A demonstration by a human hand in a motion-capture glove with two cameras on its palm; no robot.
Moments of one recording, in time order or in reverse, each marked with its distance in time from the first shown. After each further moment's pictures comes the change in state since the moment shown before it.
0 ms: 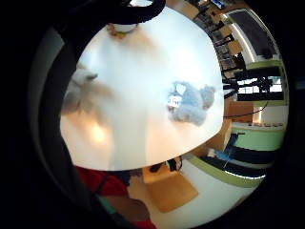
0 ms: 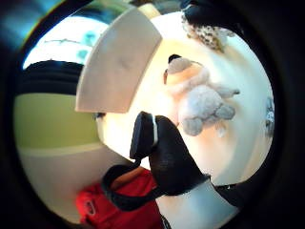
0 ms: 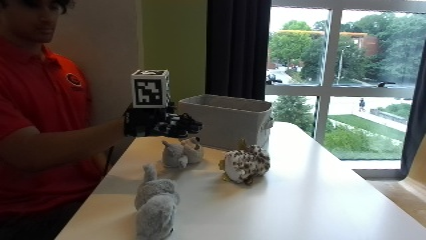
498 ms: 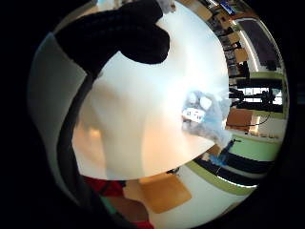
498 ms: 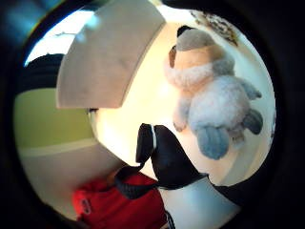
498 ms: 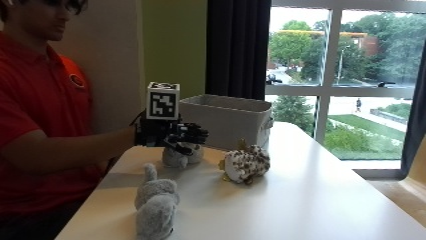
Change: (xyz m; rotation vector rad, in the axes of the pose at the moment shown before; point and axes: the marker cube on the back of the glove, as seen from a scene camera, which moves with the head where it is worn) arm -0.010 -0.016 0.039 -0.082 0.108 -0.115
